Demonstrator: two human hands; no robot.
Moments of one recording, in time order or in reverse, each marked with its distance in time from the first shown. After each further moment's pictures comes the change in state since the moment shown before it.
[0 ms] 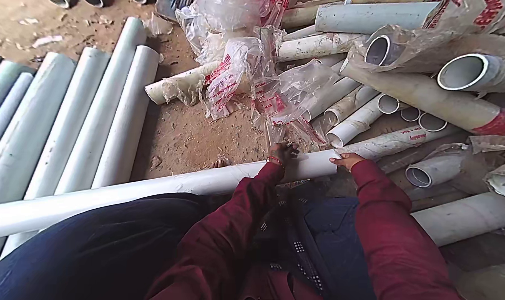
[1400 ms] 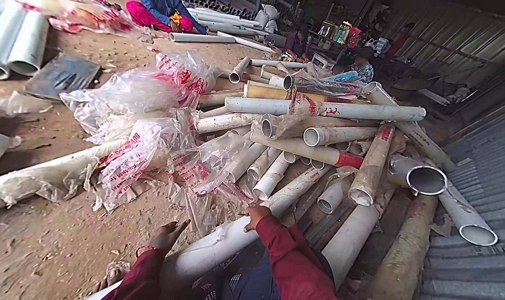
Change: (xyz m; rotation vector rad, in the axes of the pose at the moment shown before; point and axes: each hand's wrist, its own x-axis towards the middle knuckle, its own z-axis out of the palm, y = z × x) left_hand 0.032 -0.049 -0.095 0.556 0.042 -0.090; right_hand -0.021 -0.041 0.021 -0.579 -0.013 -0.242
